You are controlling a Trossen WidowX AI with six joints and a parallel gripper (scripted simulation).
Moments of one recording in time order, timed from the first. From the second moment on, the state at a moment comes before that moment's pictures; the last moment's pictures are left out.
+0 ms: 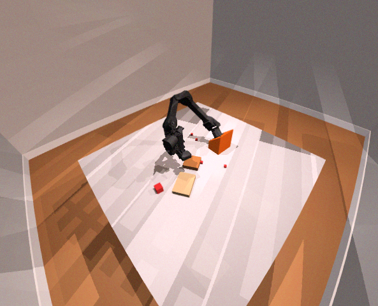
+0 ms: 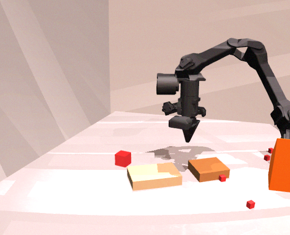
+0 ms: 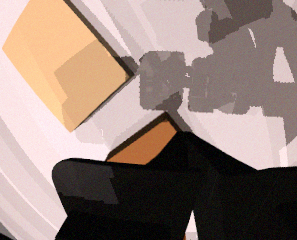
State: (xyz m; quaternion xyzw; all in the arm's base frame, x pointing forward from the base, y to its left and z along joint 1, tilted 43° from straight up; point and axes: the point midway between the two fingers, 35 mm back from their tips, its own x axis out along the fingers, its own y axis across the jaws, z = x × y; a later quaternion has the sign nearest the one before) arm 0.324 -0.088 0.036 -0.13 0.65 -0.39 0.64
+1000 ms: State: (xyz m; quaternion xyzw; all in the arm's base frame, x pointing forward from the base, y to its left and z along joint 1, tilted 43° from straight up) arm 0.176 -0.105 0.000 -0.34 0.75 -0.13 0.56
